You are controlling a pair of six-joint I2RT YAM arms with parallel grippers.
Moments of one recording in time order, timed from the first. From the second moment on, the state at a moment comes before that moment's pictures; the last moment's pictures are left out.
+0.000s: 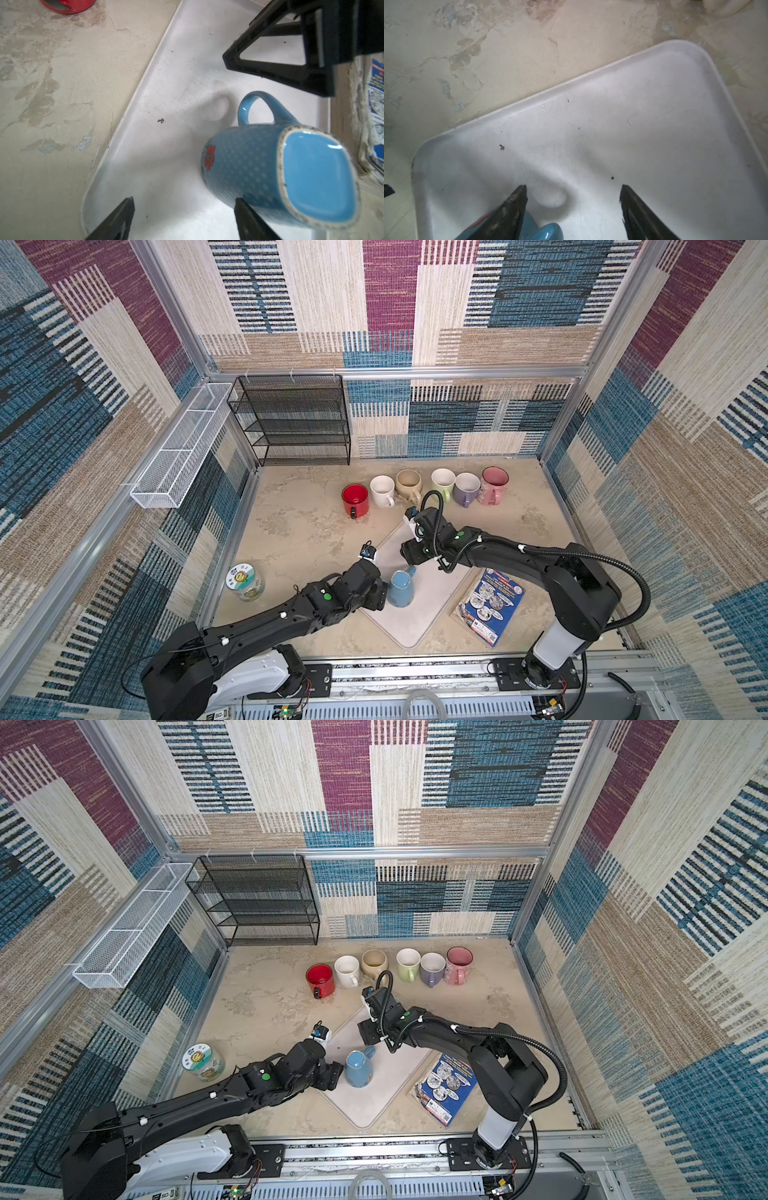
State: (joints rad) left arm -0.90 1.11 0.58 -0.36 -0.22 -0.48; right arm 0.74 1.68 1.06 -0.31 -0.01 0.26
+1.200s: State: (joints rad) left arm -1.04 1.11 0.59 -0.40 -0.10 -0.45; right arm 0.77 1.49 0.84 -0.31 -0.01 0.29
